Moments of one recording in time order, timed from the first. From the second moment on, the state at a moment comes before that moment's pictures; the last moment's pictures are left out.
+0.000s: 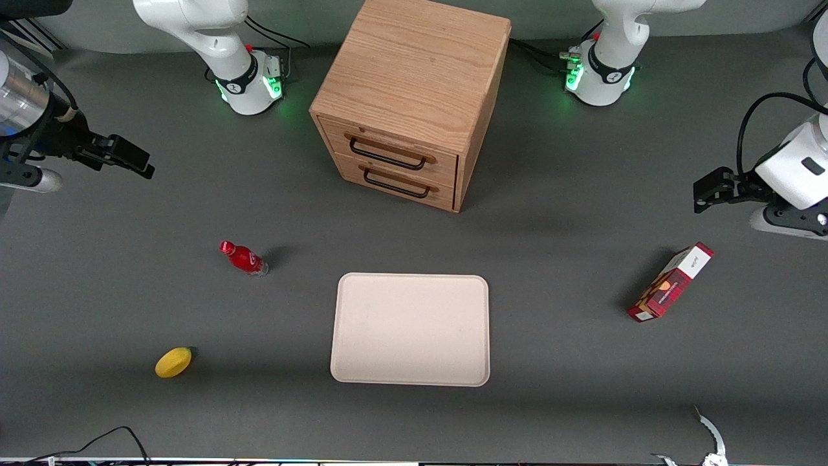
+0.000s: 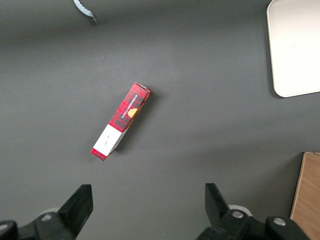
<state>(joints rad) -0.01 -0.06 0.10 -1.60 0.03 1.49 0.32</state>
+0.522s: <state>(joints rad) -0.01 -0.03 0.09 -1.65 0.03 1.52 0.32</state>
